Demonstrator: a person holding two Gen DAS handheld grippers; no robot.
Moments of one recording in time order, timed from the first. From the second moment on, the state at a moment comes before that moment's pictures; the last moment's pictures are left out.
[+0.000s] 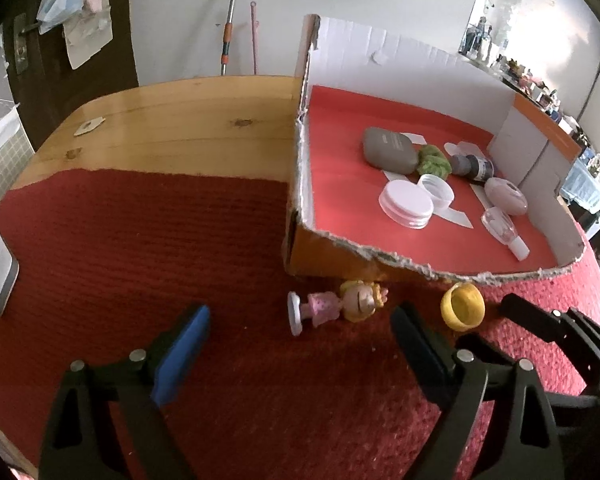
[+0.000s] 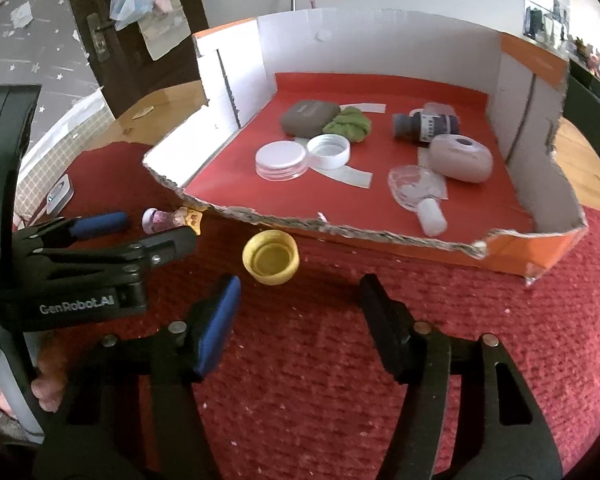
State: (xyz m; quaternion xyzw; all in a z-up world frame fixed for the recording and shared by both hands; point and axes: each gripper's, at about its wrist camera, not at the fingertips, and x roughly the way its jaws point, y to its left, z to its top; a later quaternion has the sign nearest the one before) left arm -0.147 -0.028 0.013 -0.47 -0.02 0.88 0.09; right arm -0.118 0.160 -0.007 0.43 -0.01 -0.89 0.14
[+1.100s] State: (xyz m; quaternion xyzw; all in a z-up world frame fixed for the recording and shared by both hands) left arm -0.120 -0.022 0.016 -0.44 -0.02 0.89 0.10; right arm -0.108 0.160 -0.006 0.42 -0.01 -0.89 0.15
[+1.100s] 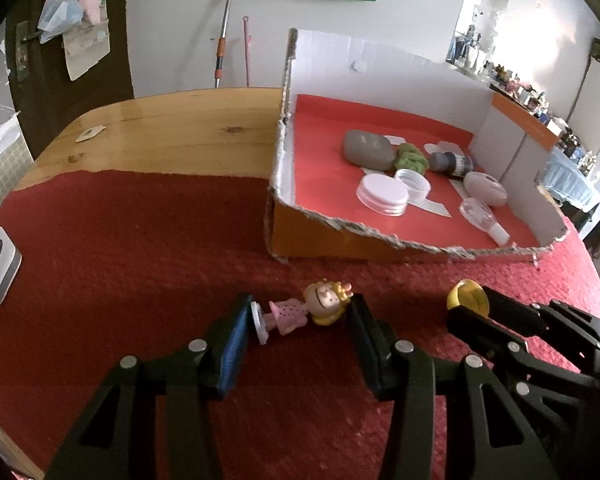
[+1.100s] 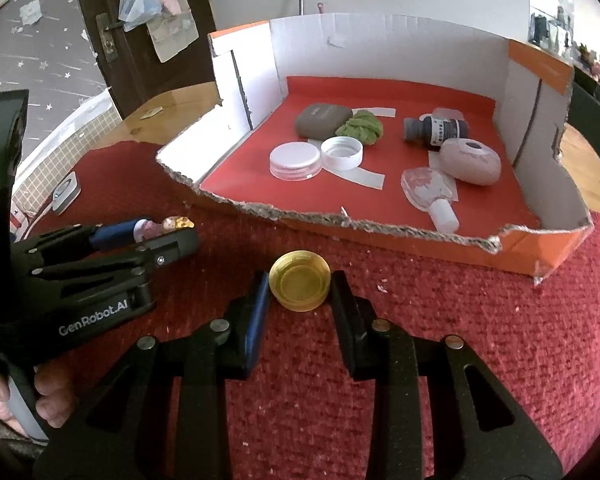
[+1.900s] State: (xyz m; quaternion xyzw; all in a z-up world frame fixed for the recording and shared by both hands) left arm -0.093 0.009 0.030 -0.42 0.02 0.90 0.15; right arm -0.089 0.177 0.004 0.41 -0.02 -0.90 0.14
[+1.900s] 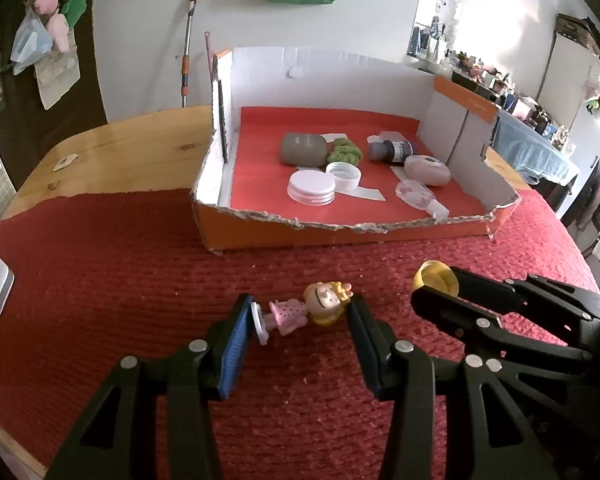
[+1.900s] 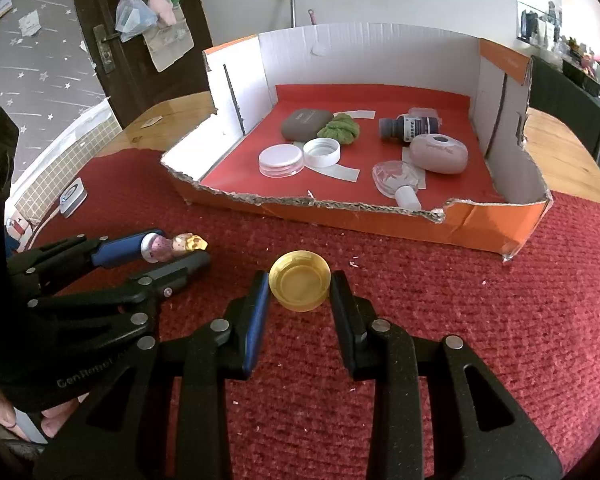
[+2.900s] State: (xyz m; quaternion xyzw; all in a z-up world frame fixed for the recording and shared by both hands) left arm -0.163 0.030 0.063 -0.43 0.04 0.87 0.22; right arm -0.150 0.212 0.047 0.44 -0.07 -0.87 0.20
